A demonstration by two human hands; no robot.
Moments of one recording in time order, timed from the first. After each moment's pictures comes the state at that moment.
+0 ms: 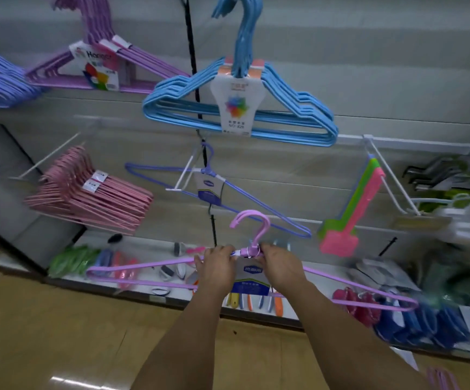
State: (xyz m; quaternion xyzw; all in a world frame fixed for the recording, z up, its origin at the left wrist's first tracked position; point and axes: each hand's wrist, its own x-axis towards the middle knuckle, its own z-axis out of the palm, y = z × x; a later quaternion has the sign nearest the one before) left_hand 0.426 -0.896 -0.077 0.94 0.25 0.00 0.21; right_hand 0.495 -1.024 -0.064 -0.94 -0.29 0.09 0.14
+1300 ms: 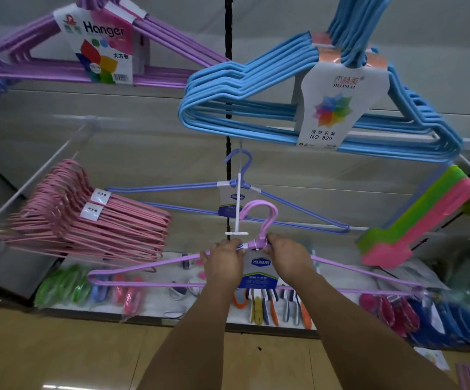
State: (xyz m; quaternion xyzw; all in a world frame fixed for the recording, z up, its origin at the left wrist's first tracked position) left_hand 0.510 -0.716 -0.103 0.93 0.24 -0.05 0.26; right_hand 0.568 -0.845 -0.084 -0.96 -0.23 0.12 0.12
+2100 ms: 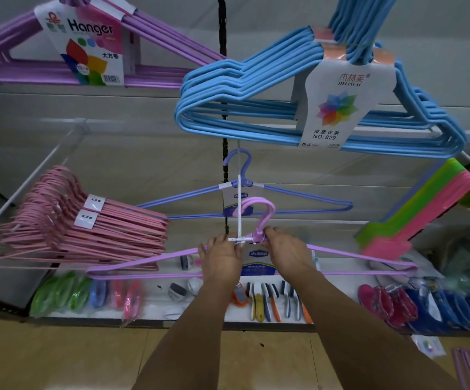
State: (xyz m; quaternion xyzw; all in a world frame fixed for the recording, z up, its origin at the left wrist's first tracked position) left_hand 0.518 -0.702 -0.103 0.94 0.23 -0.04 0.23; right_hand 0.572 -0.831 -0.081 -0.97 -0.24 0.05 0.06
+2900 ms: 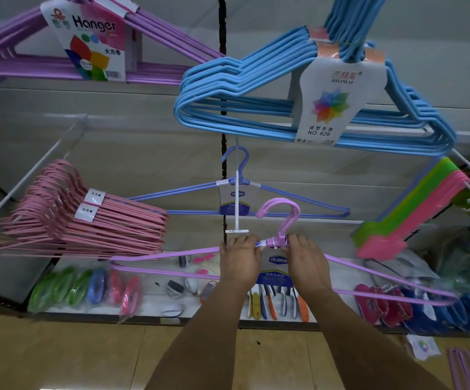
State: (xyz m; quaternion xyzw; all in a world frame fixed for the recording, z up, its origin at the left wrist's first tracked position) left_hand 0.513 -0.739 -0.099 0.96 0.13 -0.01 0.26; right_hand 0.547 -0.879 -0.098 -0.98 -0.18 -0.02 0.13
